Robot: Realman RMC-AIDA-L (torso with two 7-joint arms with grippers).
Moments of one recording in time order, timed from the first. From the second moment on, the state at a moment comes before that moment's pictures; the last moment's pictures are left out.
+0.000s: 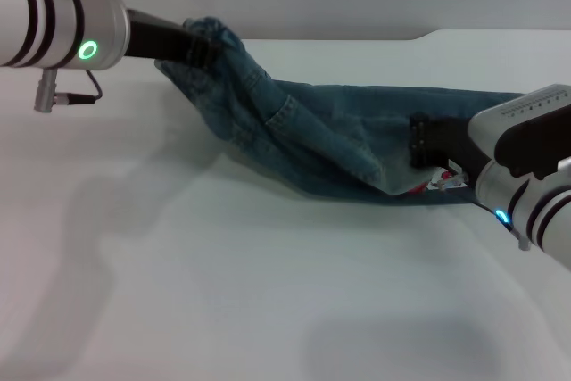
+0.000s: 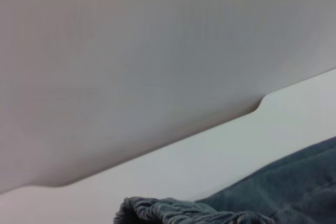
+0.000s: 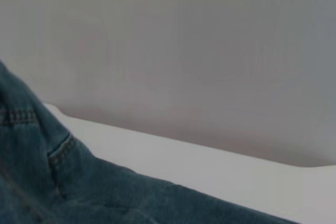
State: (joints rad) left arm -0.46 -2.06 -1.64 -1.65 2.59 -1.16 0.23; right arm 0.29 2.08 1.15 0.90 -2.89 -0.16 0.11
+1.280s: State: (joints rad) left arm -0.42 -2.06 -1.55 -1.82 2.49 -1.04 0.26; right arm 0.52 2.09 0.94 0.66 -2.88 -0.30 0.38
